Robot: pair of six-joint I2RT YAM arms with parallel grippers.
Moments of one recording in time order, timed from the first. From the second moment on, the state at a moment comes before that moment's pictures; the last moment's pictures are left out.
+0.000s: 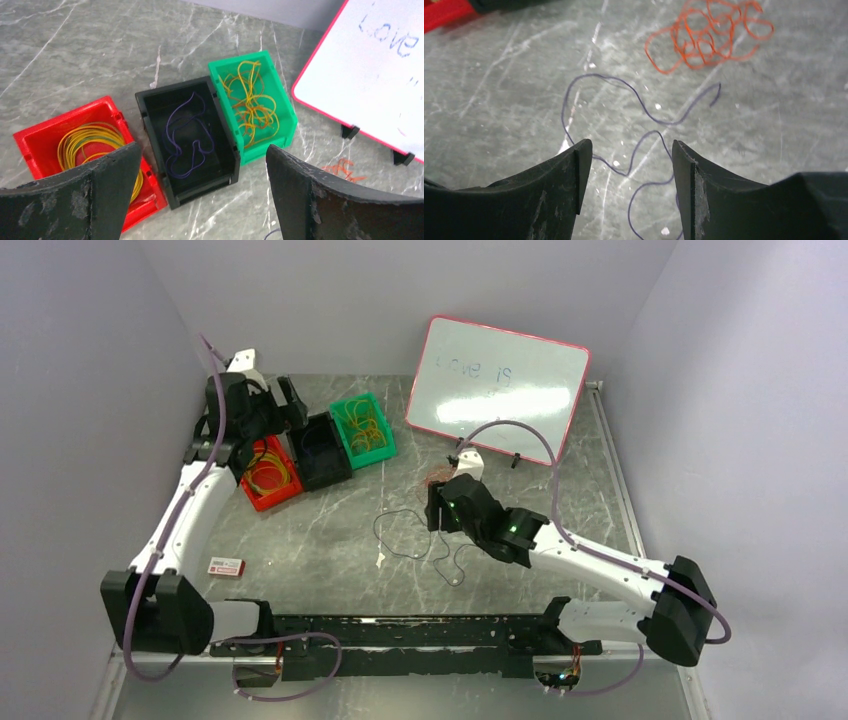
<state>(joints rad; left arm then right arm) -0.08 1.31 1.16 -0.26 0.03 -0.30 0.95 1.16 0.81 -0.26 0.39 0.52</state>
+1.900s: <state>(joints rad) -0.08 1.02 0.79 -0.15 0.33 -0.27 0.88 1.23 0.78 -0.08 0.39 0.54</state>
